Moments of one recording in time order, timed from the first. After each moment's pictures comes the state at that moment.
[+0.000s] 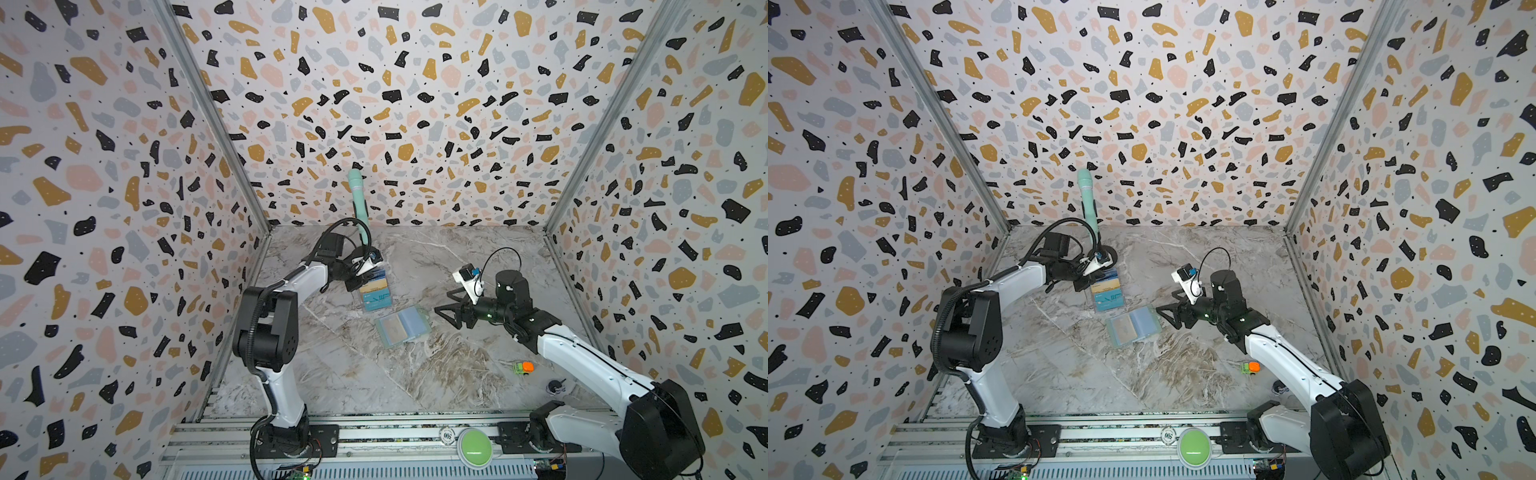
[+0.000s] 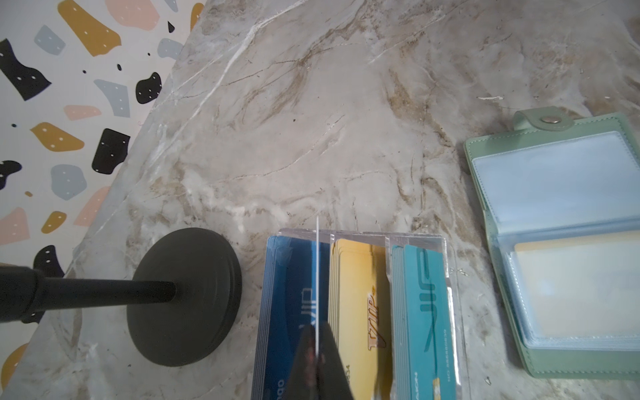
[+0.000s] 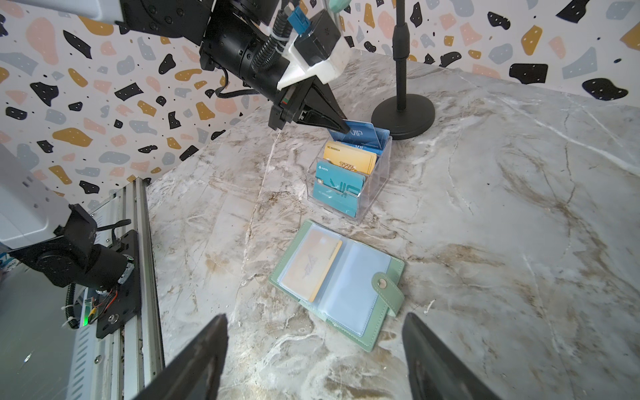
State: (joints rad) left arm -0.17 1.88 1.31 -0.37 0.57 0.99; right arm 0.45 1.18 0.73 -0.03 -0.64 0.01
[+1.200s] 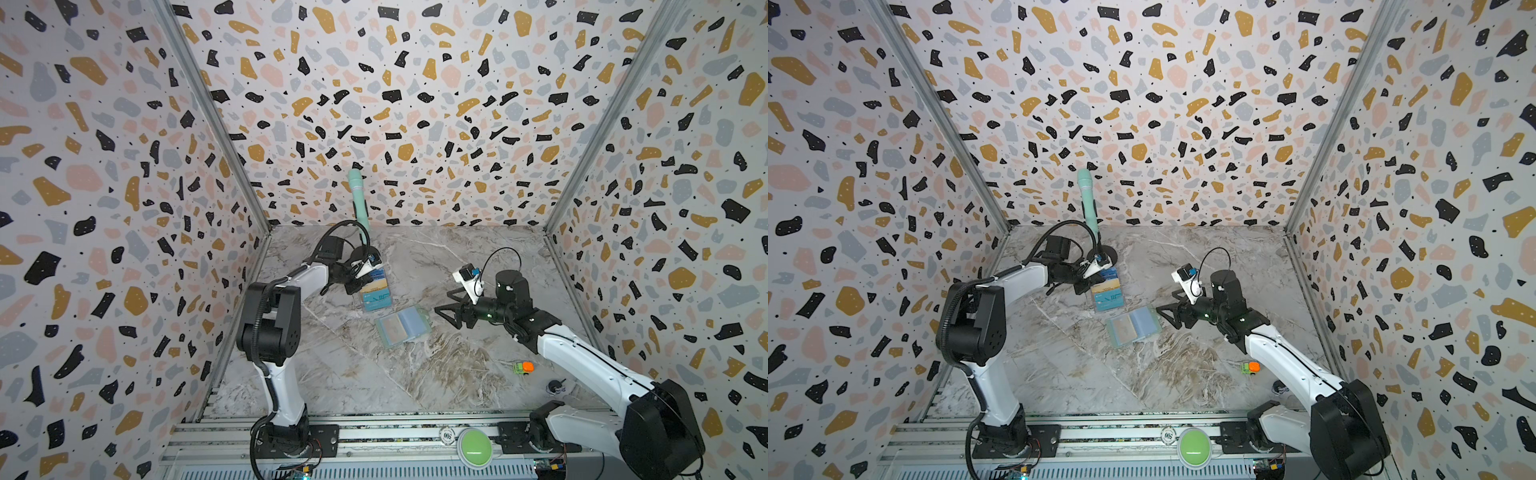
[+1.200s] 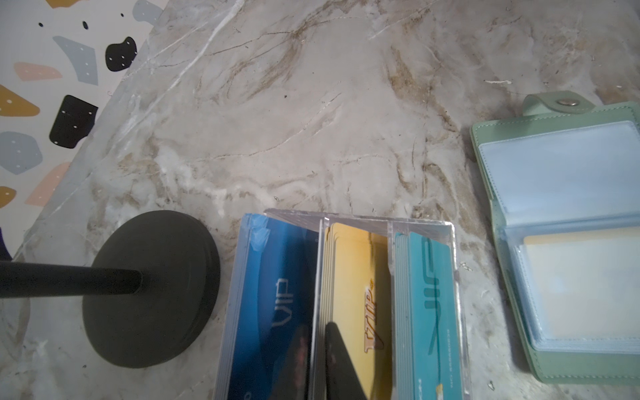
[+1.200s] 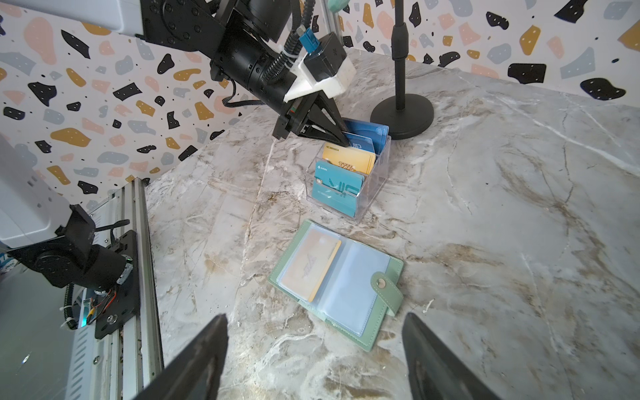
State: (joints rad) left arm -0.16 1.92 1.30 -0.36 0.58 0.98; right arm 0.45 1.18 0.73 -0.03 -0.64 0.01
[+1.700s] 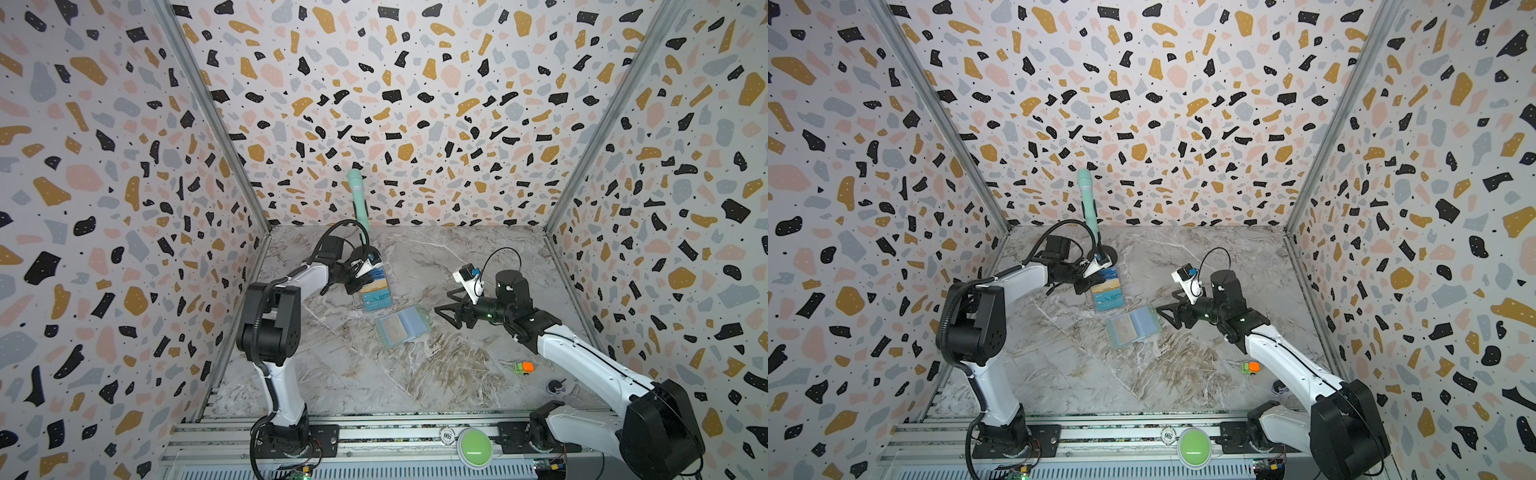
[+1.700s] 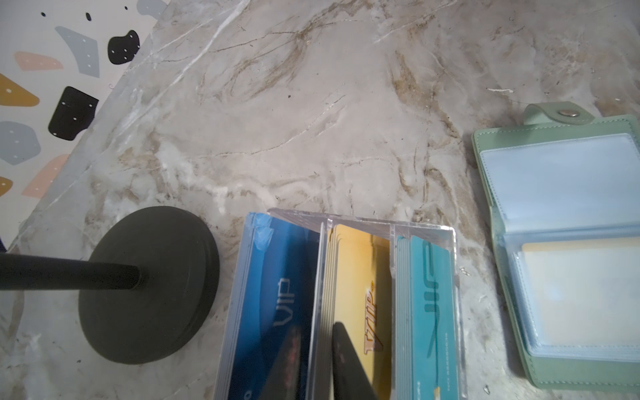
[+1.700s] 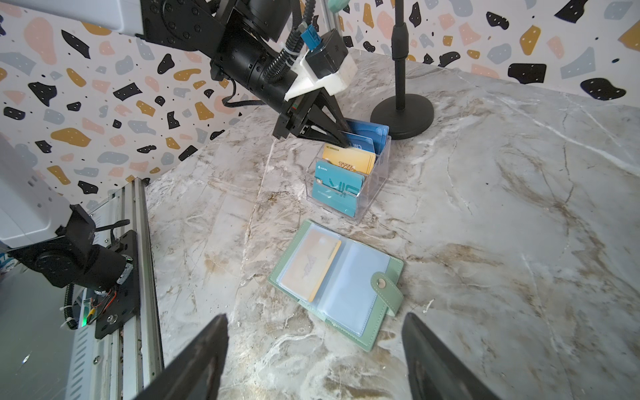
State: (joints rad) left arm -0.16 1.92 1.30 -0.36 0.58 0.94; right arm 0.45 1.18 0.73 -0.03 -0.64 0.01
